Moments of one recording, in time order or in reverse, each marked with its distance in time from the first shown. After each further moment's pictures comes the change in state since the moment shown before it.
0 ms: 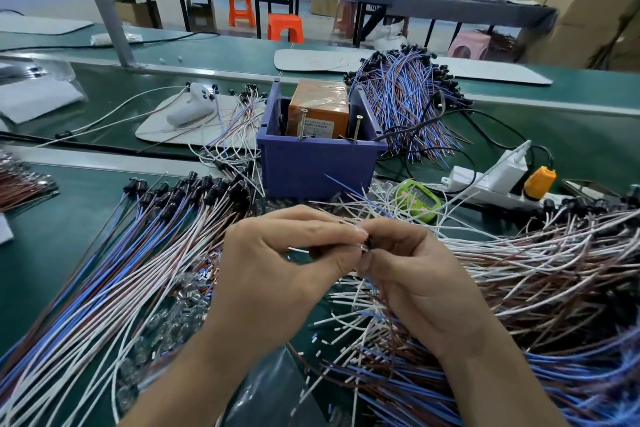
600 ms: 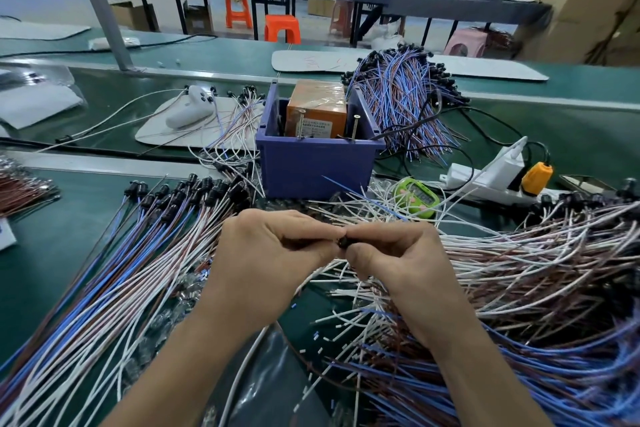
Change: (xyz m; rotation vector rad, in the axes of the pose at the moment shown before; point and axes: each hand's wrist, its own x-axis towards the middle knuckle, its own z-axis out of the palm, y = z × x) left_hand 0.008 -0.006 -0.012 0.126 -0.075 -0.252; right_hand -0.002 -0.004 0.013 -0.458 0.155 -0.119
